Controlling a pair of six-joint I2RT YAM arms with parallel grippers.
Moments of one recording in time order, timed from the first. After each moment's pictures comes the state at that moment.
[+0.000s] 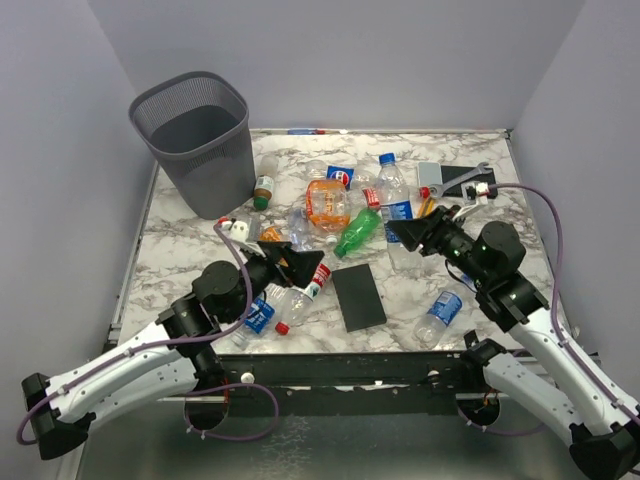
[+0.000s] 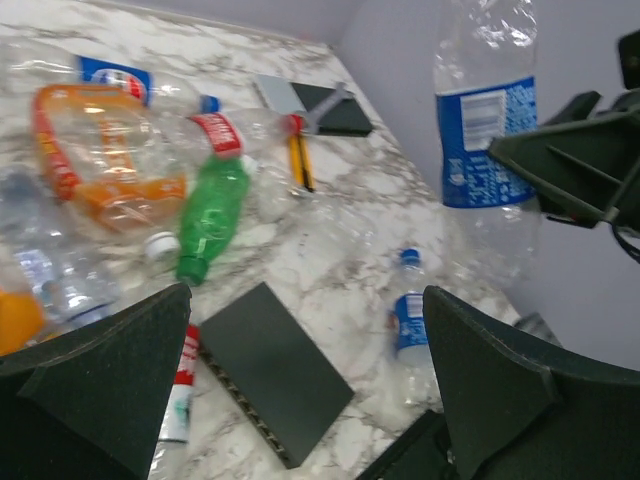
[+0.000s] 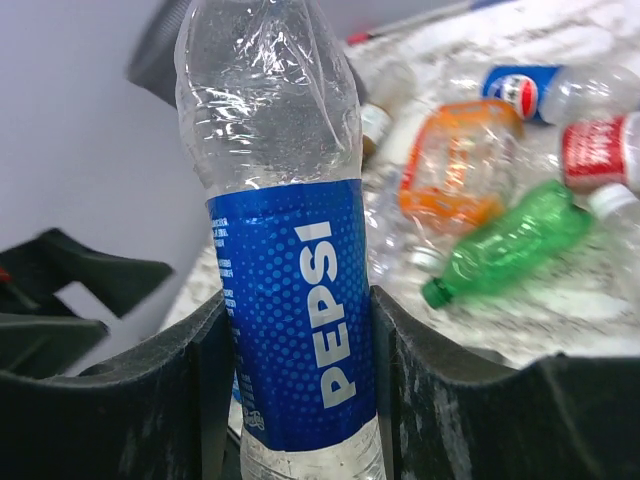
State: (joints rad) left arm -0.98 0.60 0.58 -0.03 -0.38 -0.55; right arm 0.49 0.75 0.72 -0.09 -0.16 0.60
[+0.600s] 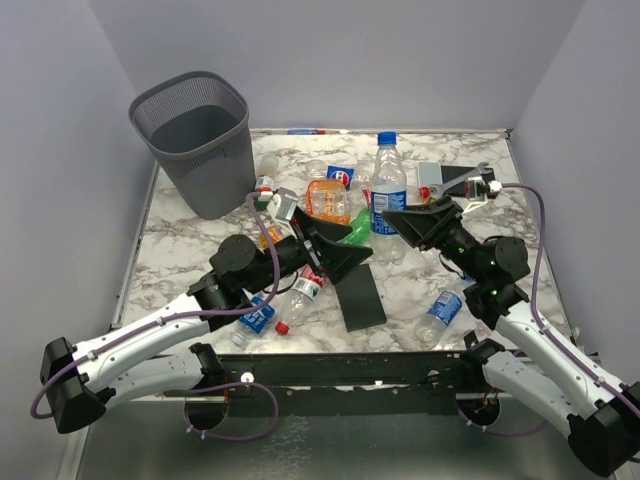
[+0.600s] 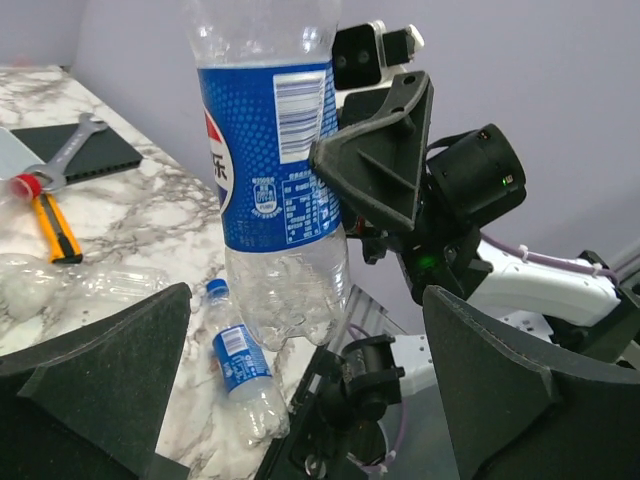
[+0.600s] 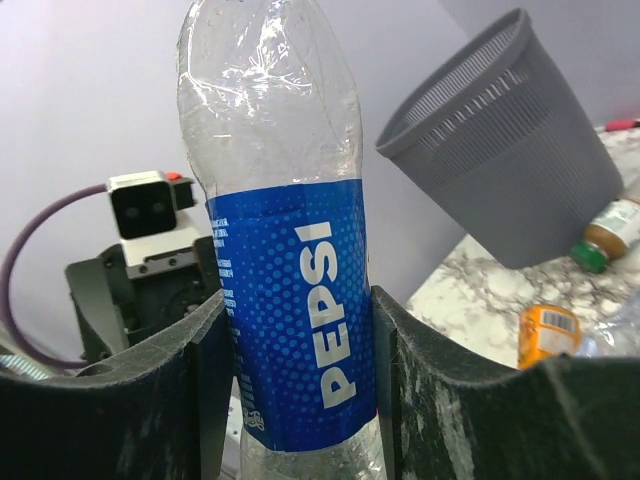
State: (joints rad) left arm -0.98 0.91 0.75 0.38 0.09 -0.62; right arm 0.49 0.80 0.56 0.64 -0.38 0.97
